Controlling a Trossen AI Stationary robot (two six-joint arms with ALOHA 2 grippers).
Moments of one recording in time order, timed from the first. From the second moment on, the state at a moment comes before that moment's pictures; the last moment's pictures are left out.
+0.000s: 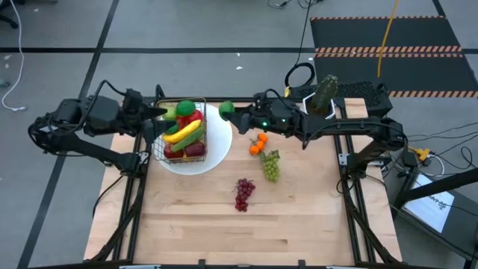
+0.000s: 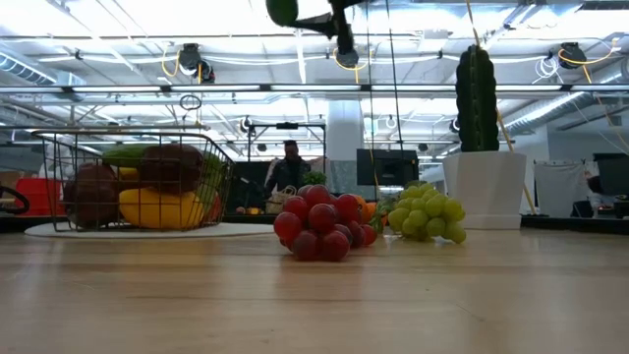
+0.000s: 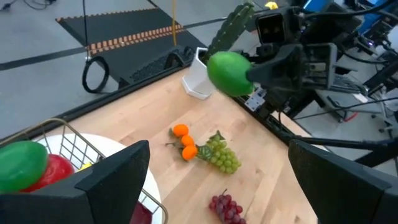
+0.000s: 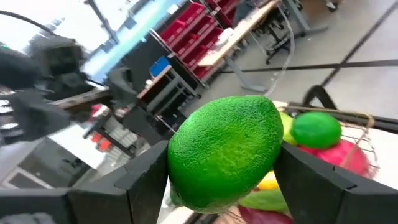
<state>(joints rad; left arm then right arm) -0.09 0.92 1.50 -1.04 -0.43 -0.71 -0.13 1.57 1.29 0.25 0.18 0.77</state>
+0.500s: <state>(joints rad) -0.09 0.92 1.50 -1.04 -0.46 -0.71 -0.19 1.88 1.54 0.24 0.04 0.71</state>
